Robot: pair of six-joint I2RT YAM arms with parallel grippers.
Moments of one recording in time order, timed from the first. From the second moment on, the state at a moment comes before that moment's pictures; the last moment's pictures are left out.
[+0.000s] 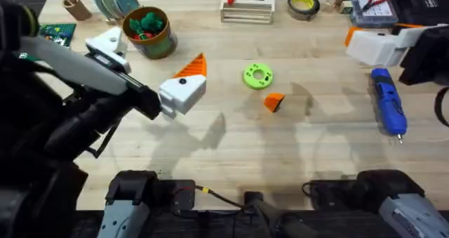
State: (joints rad) left arm 0.00 0.43 0.64 -0.48 0.55 0.13; right arm 0.01 0.68 0.90 -0.74 -0.23 0.03
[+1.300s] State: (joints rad) left arm -0.06 0.00 0.19 -0.04 0.42 0.13; right arm 0.01 0.68 0.90 -0.74 -0.23 0.03
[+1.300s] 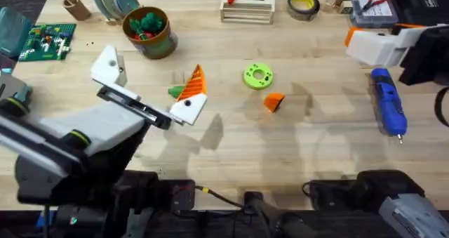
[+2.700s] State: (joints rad) left arm -0.07 0.00 0.01 -0.05 0.56 0.13; right arm 0.01 0.68 0.90 -0.74 -0.23 0.03
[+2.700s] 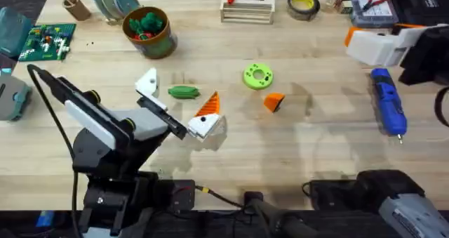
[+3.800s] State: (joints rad) left arm -0.07 0.00 0.01 -0.05 0.57 0.13; right arm 0.01 0.68 0.90 -0.74 -0.23 0.03
